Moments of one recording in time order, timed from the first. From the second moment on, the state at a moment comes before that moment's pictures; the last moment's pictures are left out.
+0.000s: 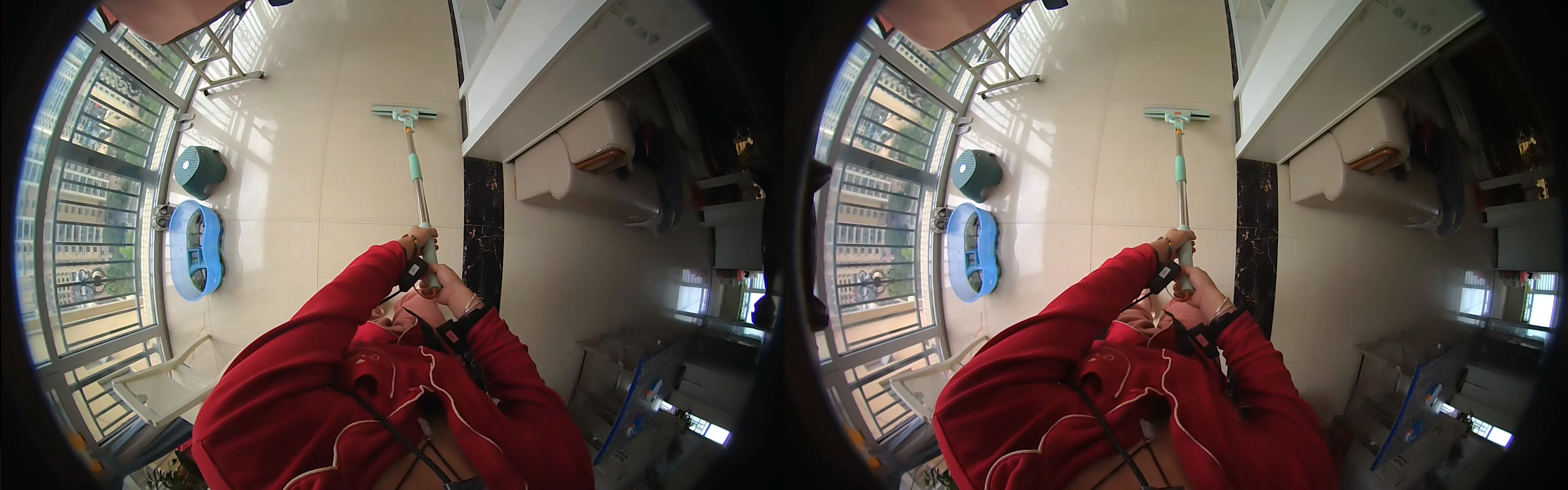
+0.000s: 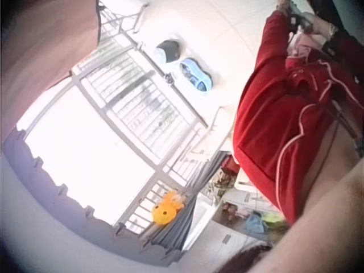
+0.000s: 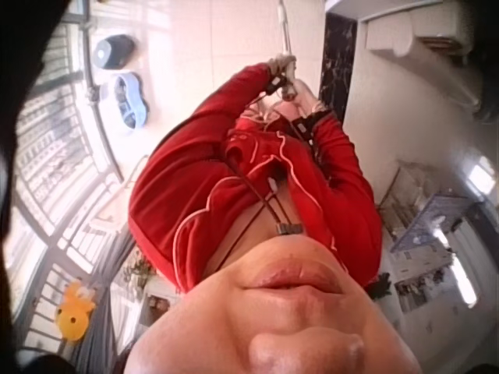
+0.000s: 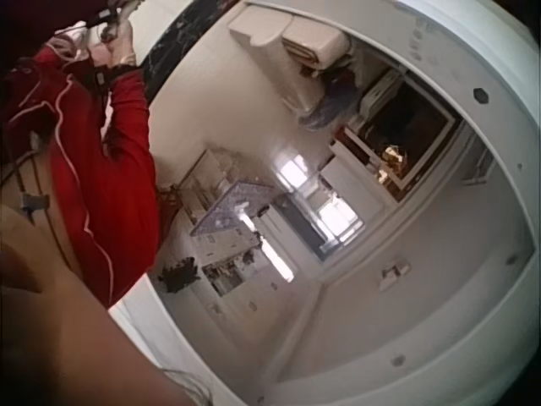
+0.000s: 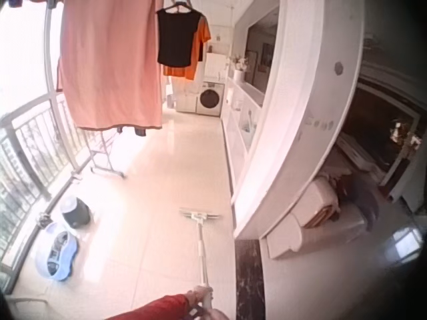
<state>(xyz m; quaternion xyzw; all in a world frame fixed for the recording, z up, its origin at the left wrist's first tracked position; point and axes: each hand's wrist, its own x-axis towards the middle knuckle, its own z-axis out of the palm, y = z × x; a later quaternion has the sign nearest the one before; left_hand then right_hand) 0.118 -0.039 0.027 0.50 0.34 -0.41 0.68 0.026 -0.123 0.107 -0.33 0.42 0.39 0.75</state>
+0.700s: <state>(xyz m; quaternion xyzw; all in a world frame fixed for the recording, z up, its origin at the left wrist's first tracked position) 0.026 -0.161 0.153 0.39 0.36 -0.52 0.67 -0.058 -0.274 0.253 -0.26 0.45 0.45 0.73</state>
